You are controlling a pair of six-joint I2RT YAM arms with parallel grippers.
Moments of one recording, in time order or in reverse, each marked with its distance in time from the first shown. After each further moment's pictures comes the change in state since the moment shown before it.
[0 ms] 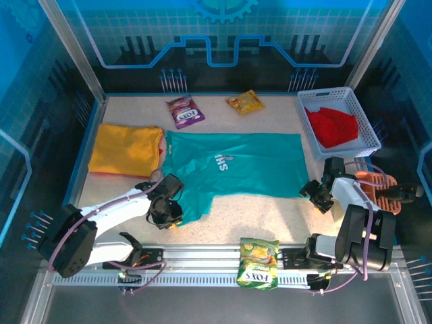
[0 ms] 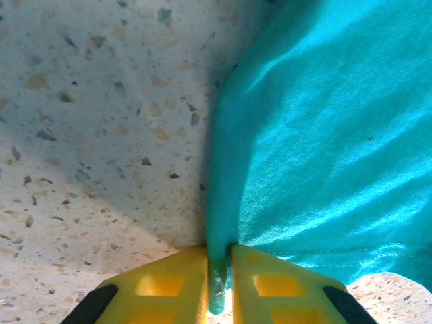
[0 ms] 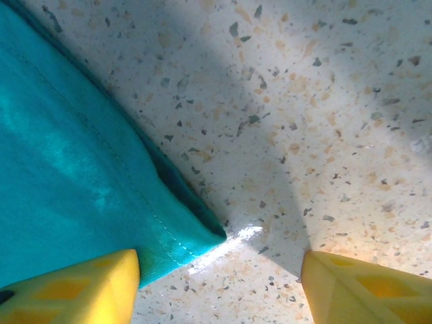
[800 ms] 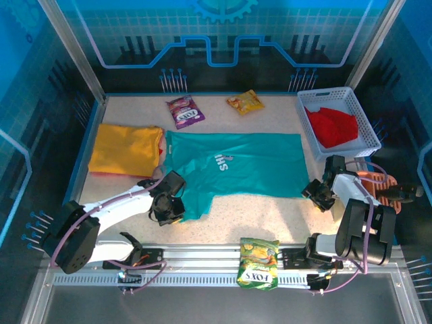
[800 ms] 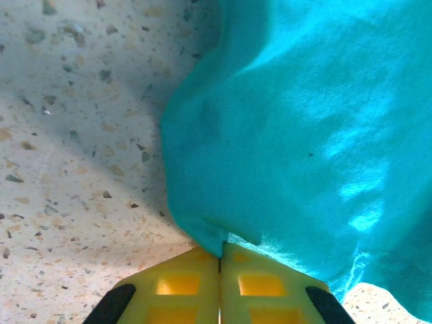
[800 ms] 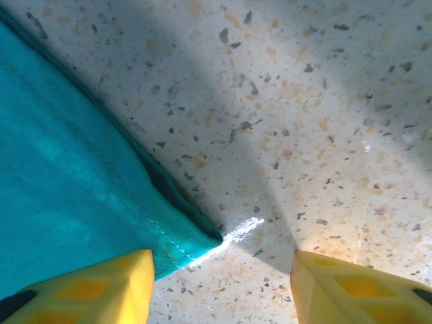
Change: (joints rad) left arm -0.001 0.029 0.038 0.018 -0.032 0.038; right arm -0.013 0.042 0.036 -0.029 -0.012 -0.011
